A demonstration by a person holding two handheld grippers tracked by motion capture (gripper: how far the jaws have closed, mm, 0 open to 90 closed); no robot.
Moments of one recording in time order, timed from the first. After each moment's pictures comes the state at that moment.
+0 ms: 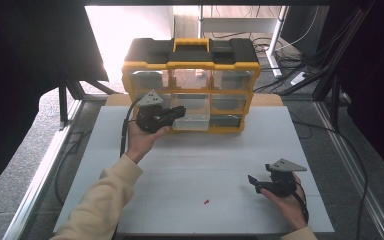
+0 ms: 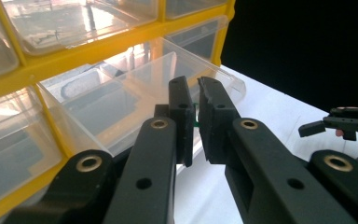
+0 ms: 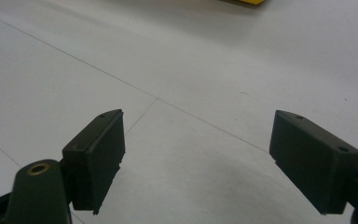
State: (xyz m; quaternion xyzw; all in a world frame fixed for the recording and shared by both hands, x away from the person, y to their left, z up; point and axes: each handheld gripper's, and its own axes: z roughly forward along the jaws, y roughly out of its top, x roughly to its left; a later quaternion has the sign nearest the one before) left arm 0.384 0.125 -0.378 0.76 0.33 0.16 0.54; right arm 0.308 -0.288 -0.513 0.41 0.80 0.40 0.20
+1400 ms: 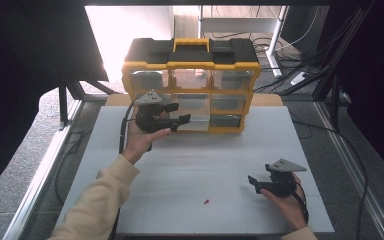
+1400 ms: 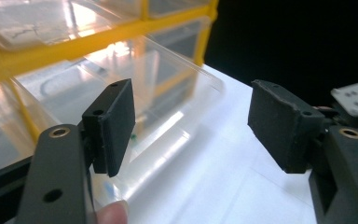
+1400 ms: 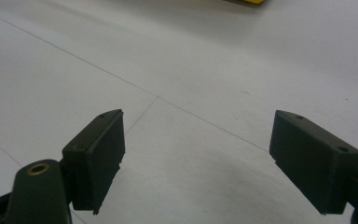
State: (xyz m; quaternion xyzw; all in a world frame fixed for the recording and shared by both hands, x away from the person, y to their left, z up) left arm 0.374 0.126 -0.378 0.76 0.32 0.12 0.55; right arm 0.308 -0.288 -0.513 0.41 0.80 0.39 0.21
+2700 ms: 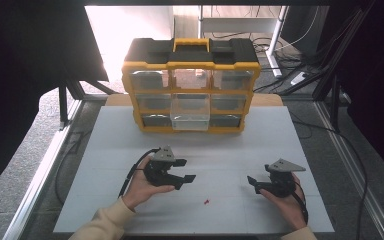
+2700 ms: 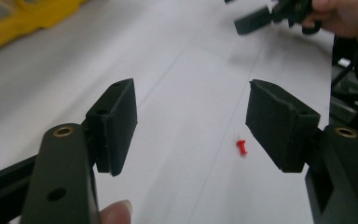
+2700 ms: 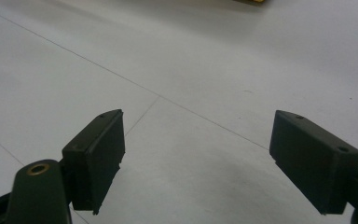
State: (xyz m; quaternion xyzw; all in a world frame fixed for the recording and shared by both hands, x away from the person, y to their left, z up) left arm 0.297 0.094 -0.473 0.85 0.27 0.04 0.45; right arm 0.308 -0.286 -0.513 0.41 0.80 0.39 0.20
